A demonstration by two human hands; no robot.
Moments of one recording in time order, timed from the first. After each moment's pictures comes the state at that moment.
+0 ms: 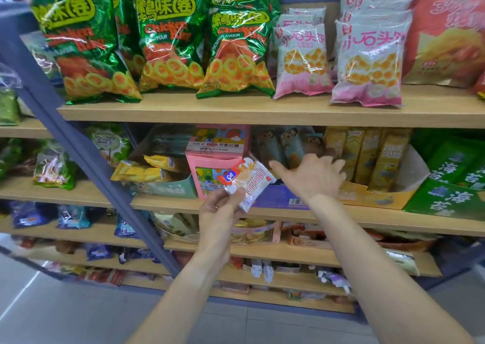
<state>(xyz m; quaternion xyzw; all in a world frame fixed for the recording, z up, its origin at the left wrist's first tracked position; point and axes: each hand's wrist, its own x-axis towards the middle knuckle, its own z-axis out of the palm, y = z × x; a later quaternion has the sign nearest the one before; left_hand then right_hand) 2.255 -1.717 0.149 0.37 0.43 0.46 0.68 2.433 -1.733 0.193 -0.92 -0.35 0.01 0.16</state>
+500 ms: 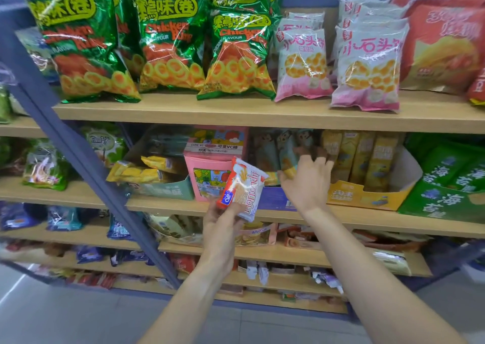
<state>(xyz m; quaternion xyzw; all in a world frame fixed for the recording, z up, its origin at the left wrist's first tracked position) 2.255 -1.723 0.133 0.31 0.42 0.46 0.72 2.428 -1.729 0.174 -0.88 -0.40 -0.06 0.26</state>
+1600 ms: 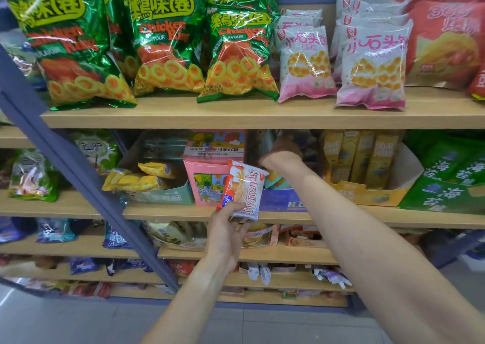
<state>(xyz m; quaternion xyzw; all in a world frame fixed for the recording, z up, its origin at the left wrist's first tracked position) 2.254 -1.700 0.128 0.26 0.38 0.40 0.79 2.423 -1.638 0.202 -0.90 -0.34 0.15 0.21</state>
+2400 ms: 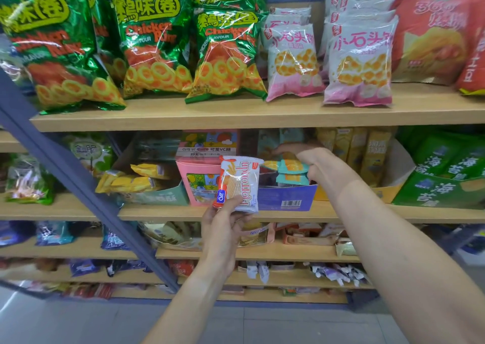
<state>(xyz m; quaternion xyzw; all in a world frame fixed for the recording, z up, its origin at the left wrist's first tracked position) 2.260 -1.719 0.149 0.29 0.39 0.45 0.75 2.485 -1.685 0.207 -0.74 -0.17 0.47 0.44</state>
